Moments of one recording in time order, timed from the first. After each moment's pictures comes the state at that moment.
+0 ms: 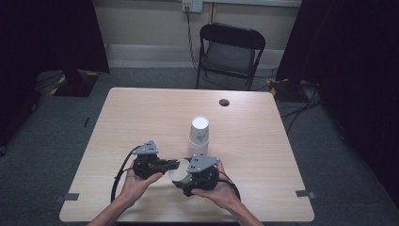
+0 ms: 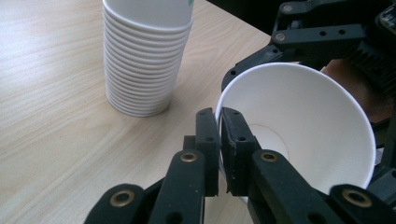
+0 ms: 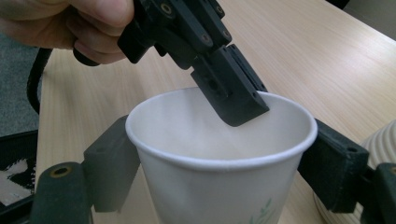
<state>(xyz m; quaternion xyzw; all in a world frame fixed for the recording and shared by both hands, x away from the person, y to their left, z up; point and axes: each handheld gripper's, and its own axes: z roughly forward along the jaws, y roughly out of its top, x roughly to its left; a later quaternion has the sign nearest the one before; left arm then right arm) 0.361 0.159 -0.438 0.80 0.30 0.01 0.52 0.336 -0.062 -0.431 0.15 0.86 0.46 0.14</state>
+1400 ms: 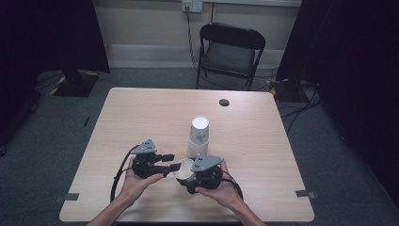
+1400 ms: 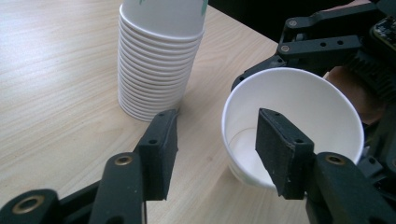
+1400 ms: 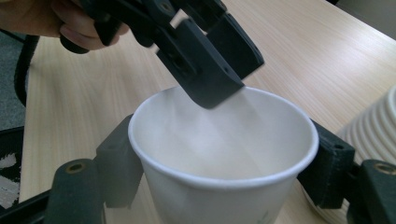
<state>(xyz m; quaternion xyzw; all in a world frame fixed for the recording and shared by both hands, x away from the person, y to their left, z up) 0.361 0.161 -0.437 0.79 0.32 0.03 0.53 0.340 -0.073 -0.435 0.16 0.86 0.46 0.15</state>
